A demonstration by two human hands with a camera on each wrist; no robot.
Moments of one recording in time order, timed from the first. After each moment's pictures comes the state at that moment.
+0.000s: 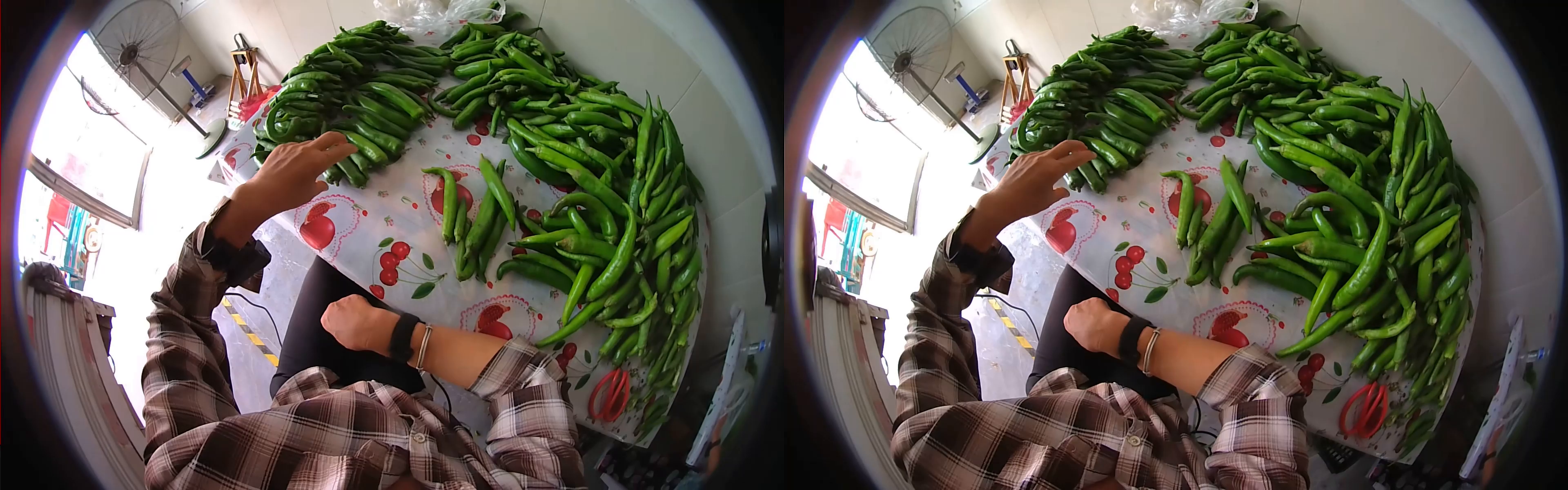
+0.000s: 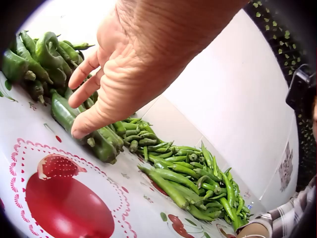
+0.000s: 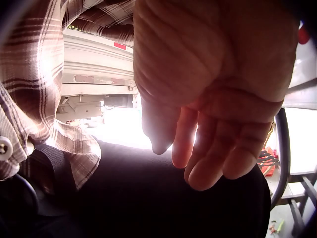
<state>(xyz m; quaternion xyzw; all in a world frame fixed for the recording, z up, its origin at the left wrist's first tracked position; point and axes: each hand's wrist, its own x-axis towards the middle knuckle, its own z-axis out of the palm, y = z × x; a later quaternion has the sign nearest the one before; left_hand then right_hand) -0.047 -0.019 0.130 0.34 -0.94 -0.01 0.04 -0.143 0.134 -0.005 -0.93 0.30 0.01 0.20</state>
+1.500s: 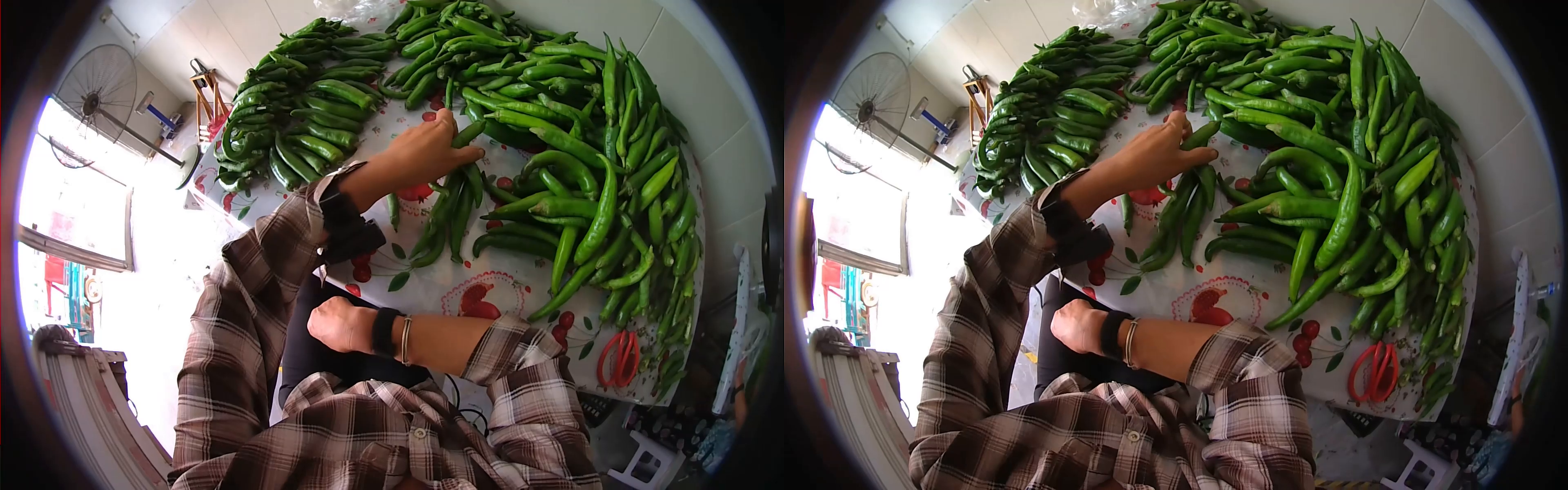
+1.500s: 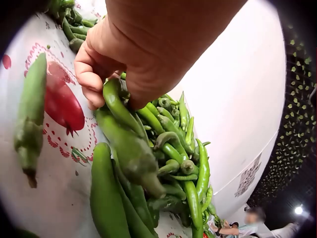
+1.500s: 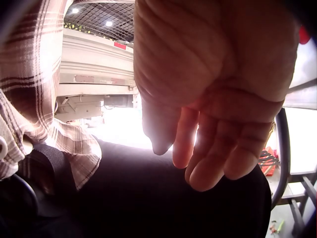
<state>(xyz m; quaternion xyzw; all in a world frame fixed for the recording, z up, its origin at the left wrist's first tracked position) -0.247 -0.020 0.079 0.36 -0.89 -0.24 0.12 -0.142 0.134 -0.004 -0.93 0.29 0.01 0.21</state>
